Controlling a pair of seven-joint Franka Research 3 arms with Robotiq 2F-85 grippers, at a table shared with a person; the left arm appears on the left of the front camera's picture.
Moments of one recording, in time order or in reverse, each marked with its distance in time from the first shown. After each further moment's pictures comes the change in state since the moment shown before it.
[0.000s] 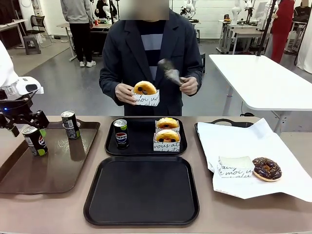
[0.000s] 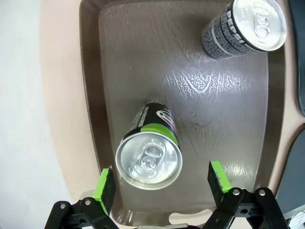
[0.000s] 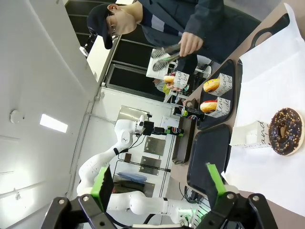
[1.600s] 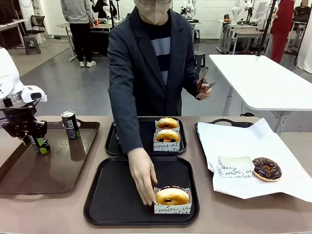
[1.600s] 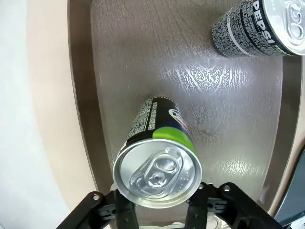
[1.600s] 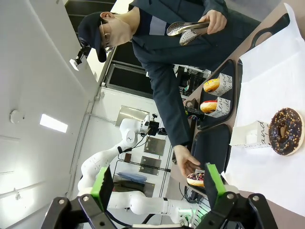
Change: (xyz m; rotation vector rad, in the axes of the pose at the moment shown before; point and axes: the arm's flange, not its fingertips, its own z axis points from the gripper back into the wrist) left arm 0.005 0.001 -0.030 0.000 0.036 0.000; right arm 0.000 0.000 0.000 0.000 0.000 0.000
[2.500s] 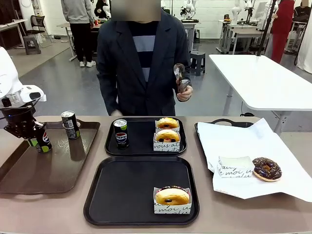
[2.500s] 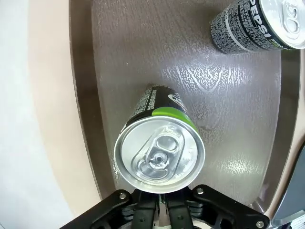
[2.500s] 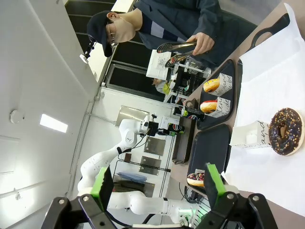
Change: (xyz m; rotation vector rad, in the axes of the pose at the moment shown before) left arm -0.004 0.000 0.003 0.000 0.001 0.000; right arm 0.000 0.000 0.000 0.000 0.000 0.000
